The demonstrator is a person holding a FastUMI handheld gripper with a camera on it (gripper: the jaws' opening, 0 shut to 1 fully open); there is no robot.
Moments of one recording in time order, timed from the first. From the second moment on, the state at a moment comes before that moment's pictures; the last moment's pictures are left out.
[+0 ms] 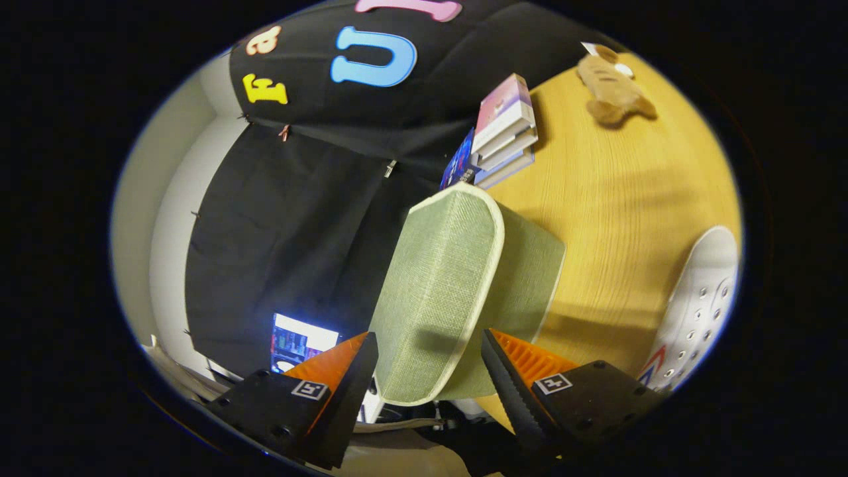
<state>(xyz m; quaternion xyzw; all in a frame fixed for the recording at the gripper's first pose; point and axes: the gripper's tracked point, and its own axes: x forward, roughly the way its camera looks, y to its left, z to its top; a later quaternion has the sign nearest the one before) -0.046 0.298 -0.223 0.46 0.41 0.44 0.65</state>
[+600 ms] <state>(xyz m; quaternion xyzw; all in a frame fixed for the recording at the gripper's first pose) -0.036 0.300 -0.210 0.56 0.38 0.44 0.59</state>
